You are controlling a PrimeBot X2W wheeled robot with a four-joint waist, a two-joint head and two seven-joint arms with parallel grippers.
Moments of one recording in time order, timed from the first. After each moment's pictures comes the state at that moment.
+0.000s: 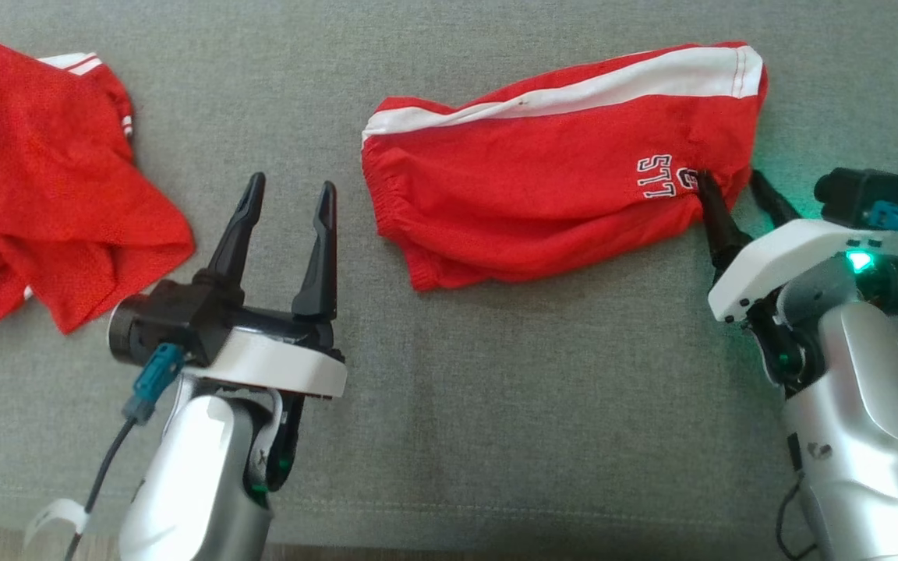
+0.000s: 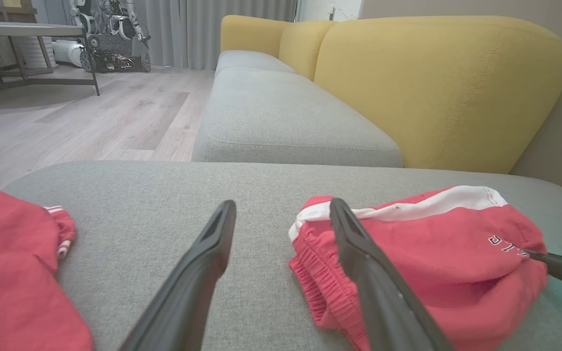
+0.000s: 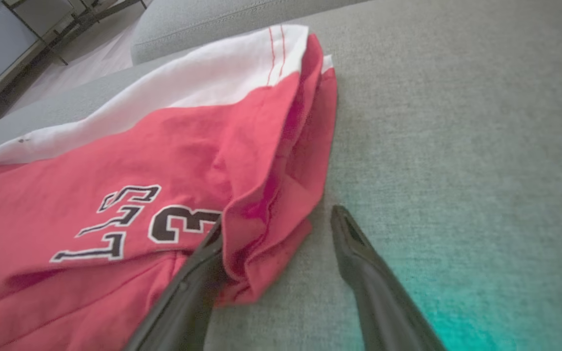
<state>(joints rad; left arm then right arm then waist) -0.26 0.06 -0.29 0.10 -0.20 0.04 -0.26 -0.49 -0.10 0.03 0.50 0.30 0.13 0.19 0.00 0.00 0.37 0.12</state>
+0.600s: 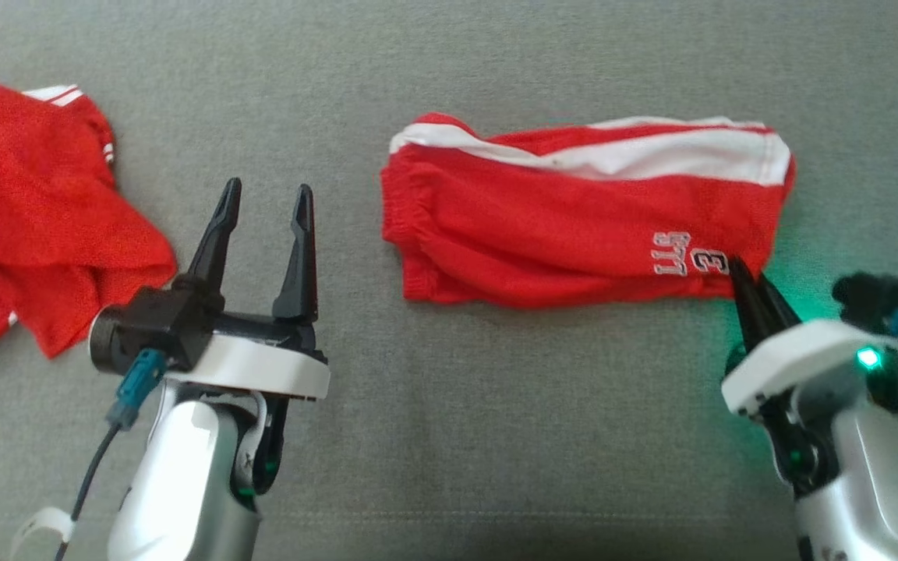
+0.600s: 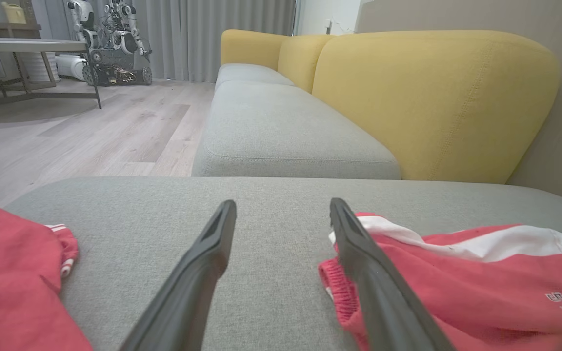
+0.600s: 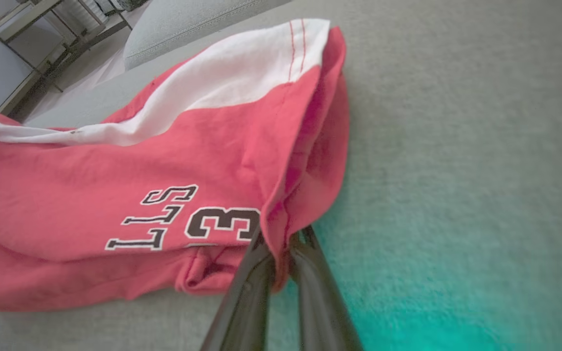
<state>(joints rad) -0.24 0.06 -0.25 0.10 -0.19 0.03 -0.26 -0.24 -0.09 0.00 0.32 0.37 0.13 0.16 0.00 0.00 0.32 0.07</state>
